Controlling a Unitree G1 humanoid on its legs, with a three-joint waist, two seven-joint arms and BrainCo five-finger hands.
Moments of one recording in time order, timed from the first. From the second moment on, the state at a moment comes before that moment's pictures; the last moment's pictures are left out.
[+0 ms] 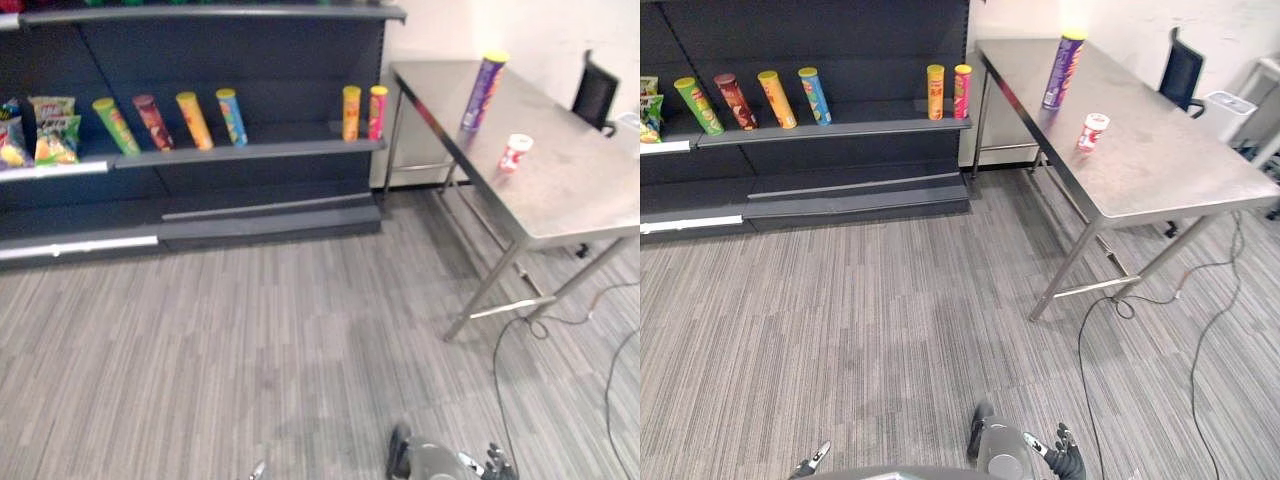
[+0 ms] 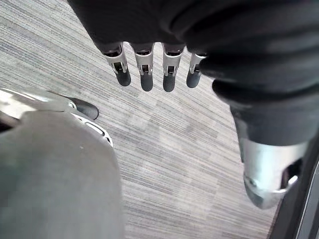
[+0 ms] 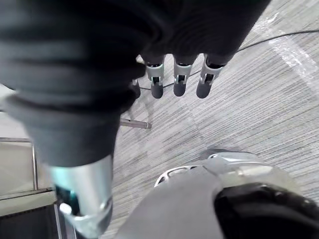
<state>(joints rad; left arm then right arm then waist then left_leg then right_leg) 0.26 0.13 0.01 0.97 -0.57 -0.10 0.09 0.28 -0.10 -0.03 0.95 0.29 -0.37 -0.02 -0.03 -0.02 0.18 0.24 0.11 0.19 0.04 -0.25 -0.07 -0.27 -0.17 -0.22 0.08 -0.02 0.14</state>
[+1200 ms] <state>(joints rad) 0.26 0.13 0.04 0.99 -0.65 -0.02 0.03 0.21 -0.09 -0.07 0.94 0.22 -0.31 -0.09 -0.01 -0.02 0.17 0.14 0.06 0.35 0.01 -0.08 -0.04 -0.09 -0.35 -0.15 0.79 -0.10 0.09</state>
